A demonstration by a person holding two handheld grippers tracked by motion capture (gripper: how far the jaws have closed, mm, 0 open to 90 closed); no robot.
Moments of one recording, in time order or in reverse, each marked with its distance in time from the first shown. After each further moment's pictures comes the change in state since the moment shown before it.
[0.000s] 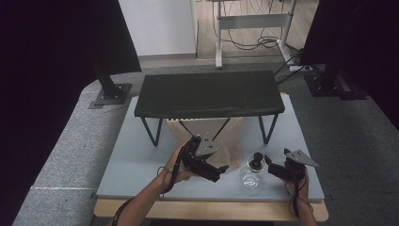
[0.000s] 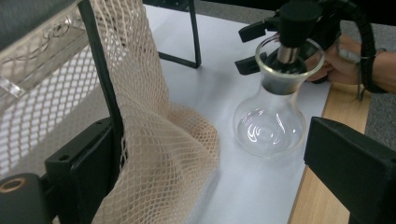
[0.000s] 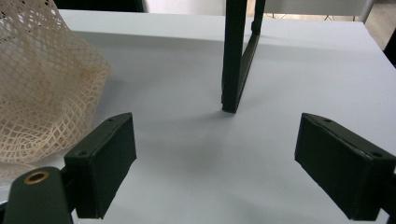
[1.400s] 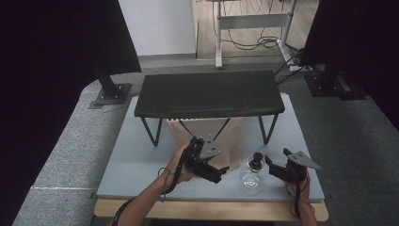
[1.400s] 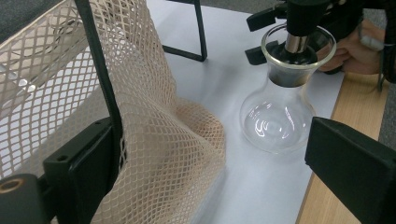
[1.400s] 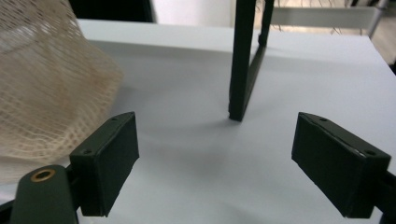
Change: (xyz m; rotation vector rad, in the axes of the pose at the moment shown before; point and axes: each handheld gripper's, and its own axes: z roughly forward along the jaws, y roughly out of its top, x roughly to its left) left arm -0.005 -0.005 0.008 0.028 0.037 0.012; right arm 0.000 -0.001 -0.008 -0.057 0.044 -0.017
